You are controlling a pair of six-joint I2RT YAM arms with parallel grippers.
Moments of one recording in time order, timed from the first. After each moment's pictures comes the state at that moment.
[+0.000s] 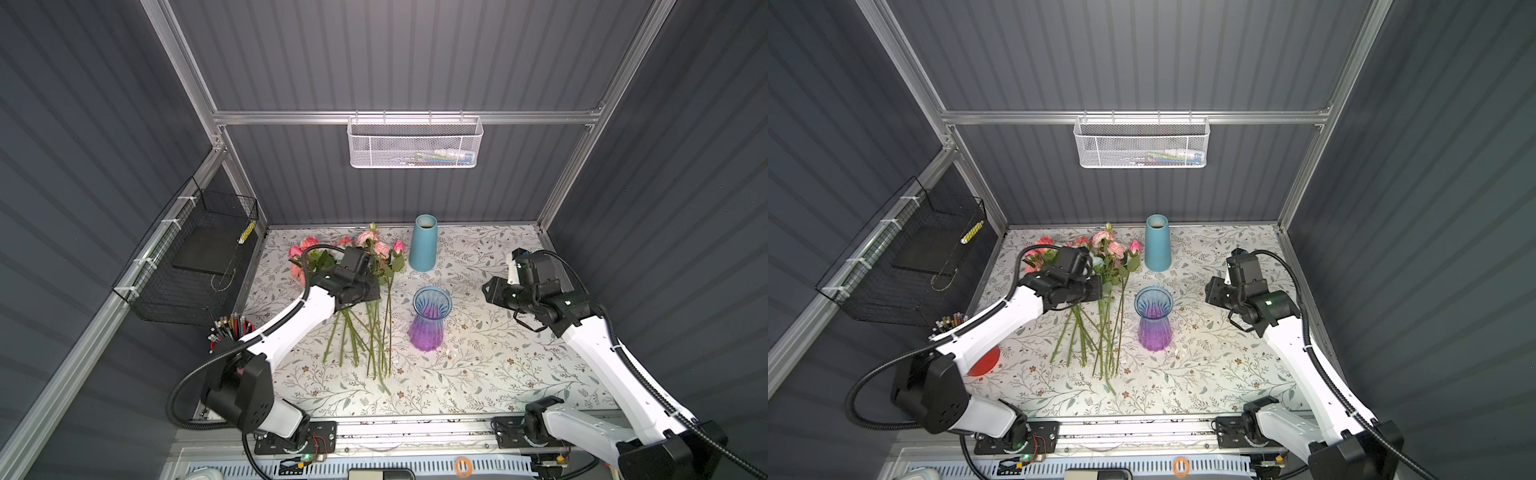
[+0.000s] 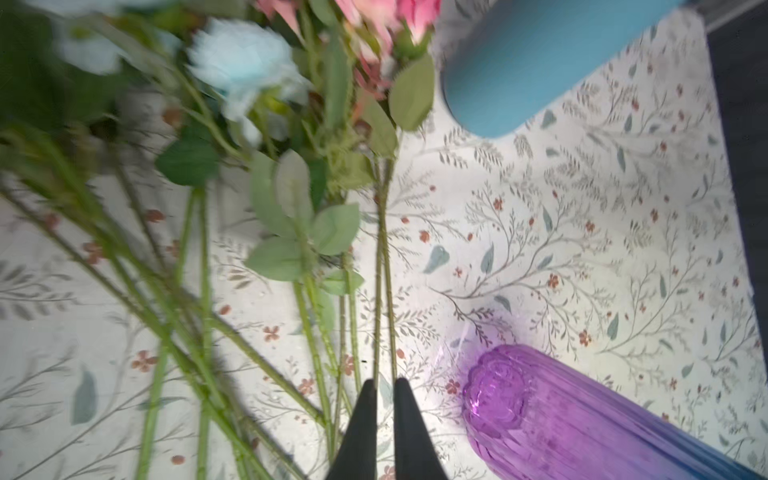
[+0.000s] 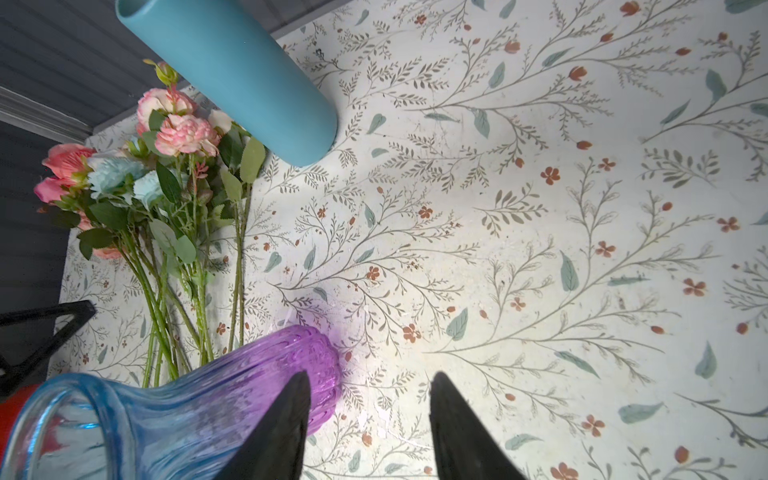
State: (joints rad) left arm -0.57 1.54 1.19 -0.60 0.03 -0.50; right arm 0.30 1.08 1.03 -0.76 -0.02 0.52
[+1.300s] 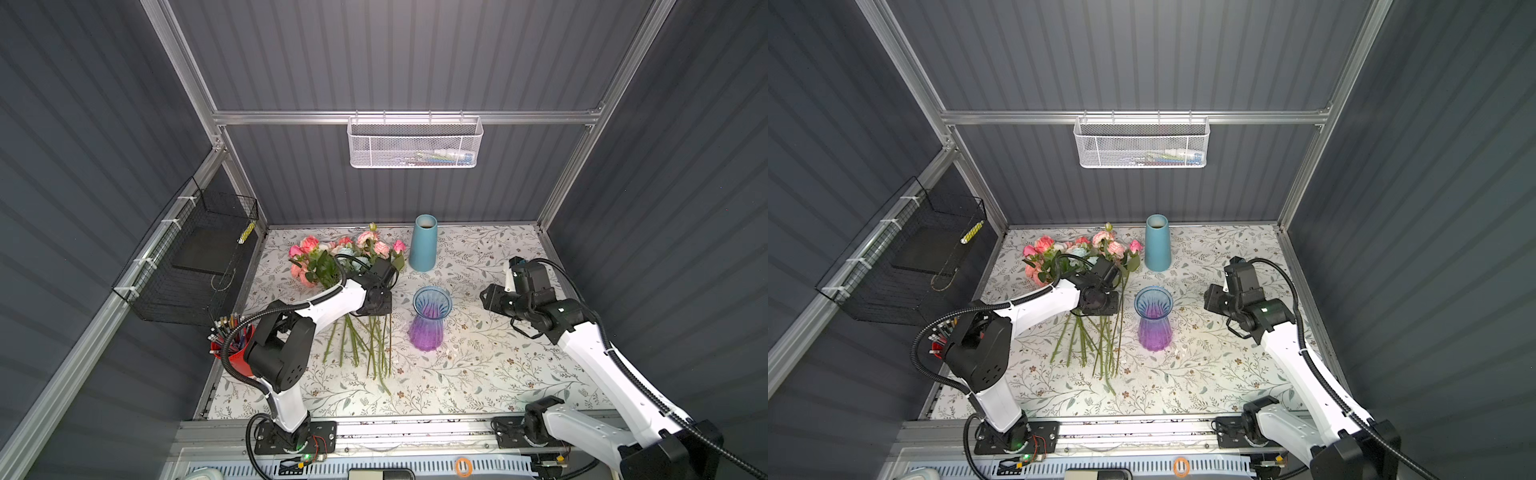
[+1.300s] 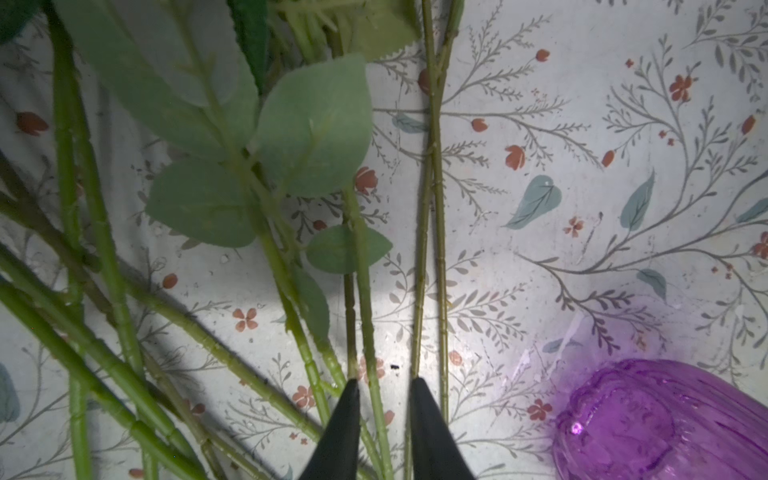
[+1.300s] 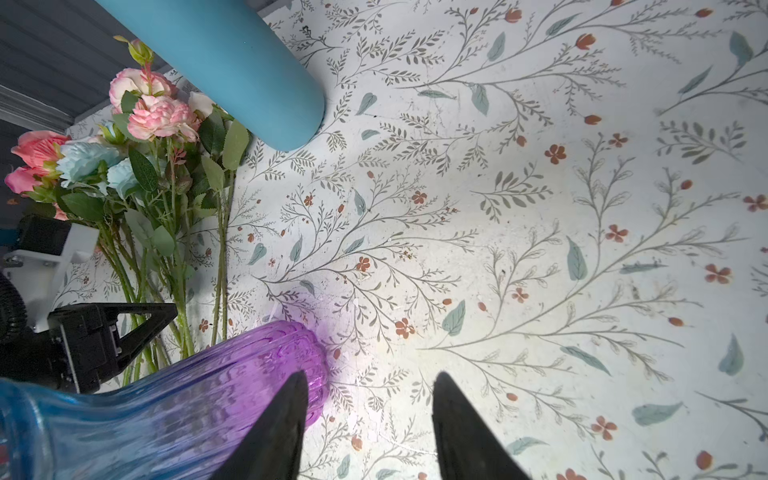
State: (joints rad) left arm -0.64 1.78 1.25 -0.68 -0.07 -0.52; right arm 0.31 1.05 0.92 -0.68 -0.02 0.52
